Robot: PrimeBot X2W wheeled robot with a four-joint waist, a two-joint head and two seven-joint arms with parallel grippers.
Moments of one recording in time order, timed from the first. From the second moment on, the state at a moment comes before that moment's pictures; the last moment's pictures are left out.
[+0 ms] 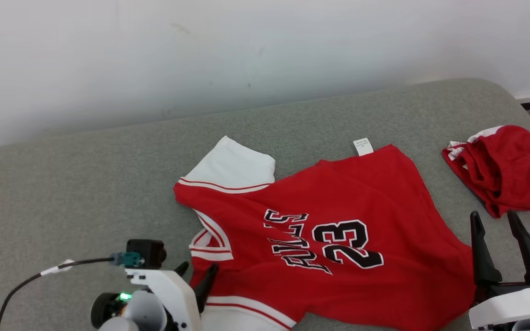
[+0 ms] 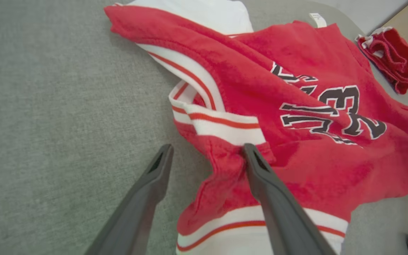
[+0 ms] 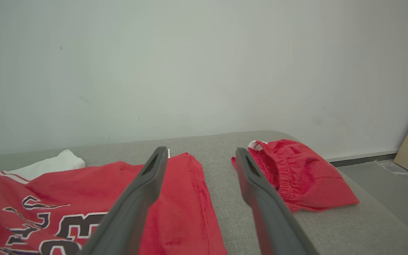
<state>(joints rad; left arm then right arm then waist) -0.24 0.16 -0.27 0.29 -0.45 -0.07 0.32 -0.12 -0.10 -0.05 0.14 0.27 0.13 -0.15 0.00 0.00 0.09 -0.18</state>
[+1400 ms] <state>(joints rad) -0.60 0.37 -0.07 0.76 -0.58 -0.11 0.23 -0.18 -0.09 -0.06 0.23 0.27 0.13 -0.20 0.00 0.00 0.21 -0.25</state>
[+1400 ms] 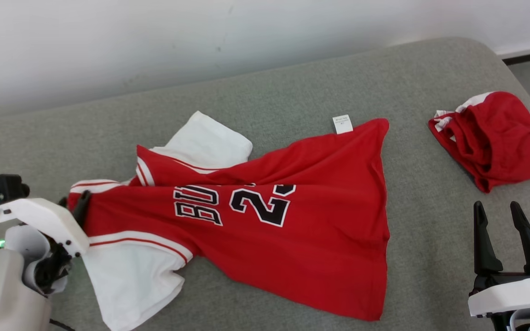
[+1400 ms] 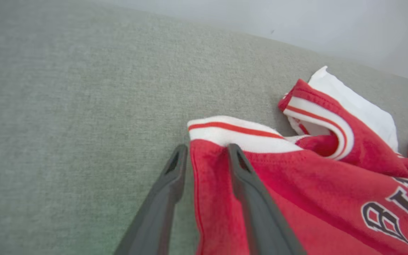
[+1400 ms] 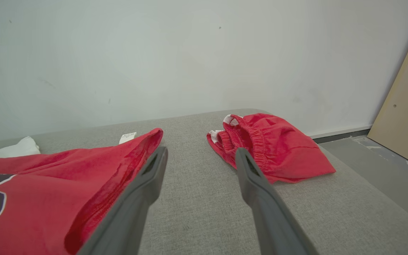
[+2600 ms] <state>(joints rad) -0.05 0.21 -0.19 0.25 -0.46 0.02 -0.24 -0.07 -0.10 -0.07 0.20 0.28 0.13 -0.17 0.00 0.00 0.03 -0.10</state>
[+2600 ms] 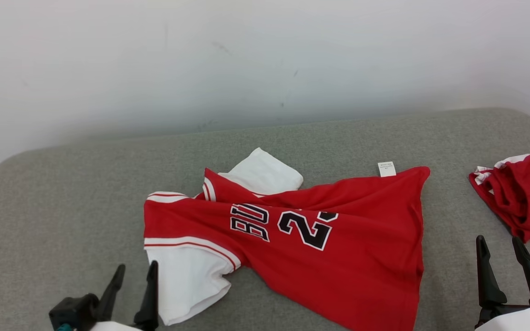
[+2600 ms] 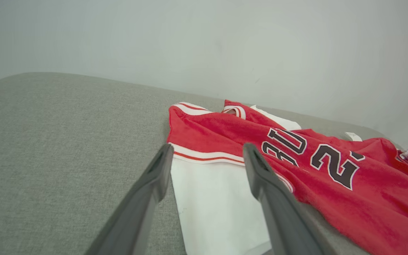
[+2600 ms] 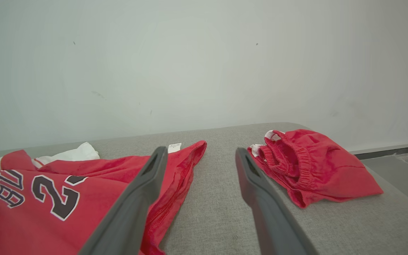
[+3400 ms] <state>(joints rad) 0.05 0.12 -0.04 0.05 -0.30 0.03 -0.26 -0.02 -0.13 0.10 0.12 0.34 0.13 -0.24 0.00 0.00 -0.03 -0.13</state>
